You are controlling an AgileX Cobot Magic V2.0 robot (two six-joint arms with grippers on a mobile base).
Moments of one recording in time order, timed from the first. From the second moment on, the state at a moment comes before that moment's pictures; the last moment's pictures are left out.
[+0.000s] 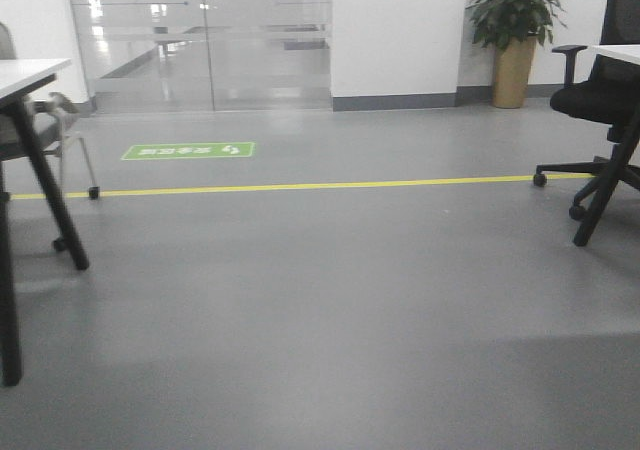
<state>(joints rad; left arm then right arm) -0.08 -0.01 0.03 -0.07 0.07 0.03 0.09 0.10 -0.54 0.02 0.44 -0.04</state>
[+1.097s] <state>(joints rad) -0.08 -0.01 0.03 -0.07 0.07 0.03 0.09 0.10 -0.54 0.02 0.44 -0.04</state>
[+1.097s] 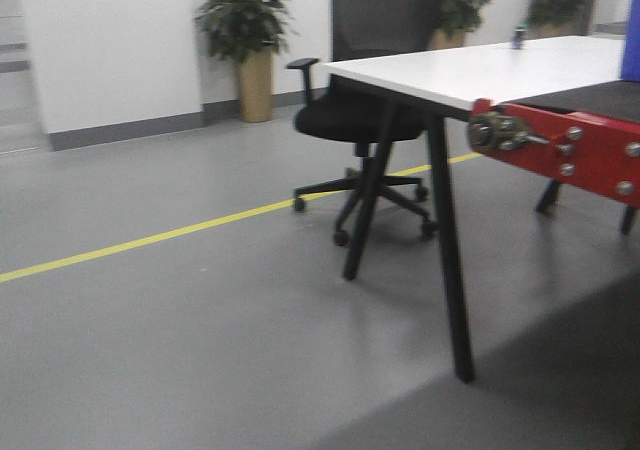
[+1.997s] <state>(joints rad) -0.08 -0.01 0.03 -0.07 0.07 0.03 0.09 0.10 -0.54 0.02 0.44 -0.04</state>
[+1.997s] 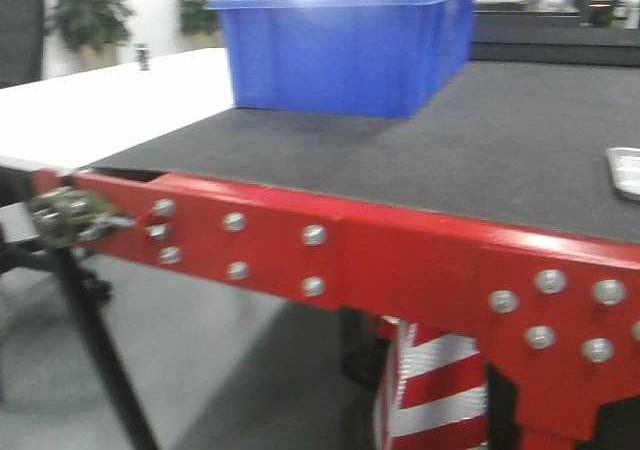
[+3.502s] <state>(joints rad) -0.08 -0.01 0.03 -0.07 0.07 0.03 0.09 0.10 -0.54 0.02 0.44 -0.04</state>
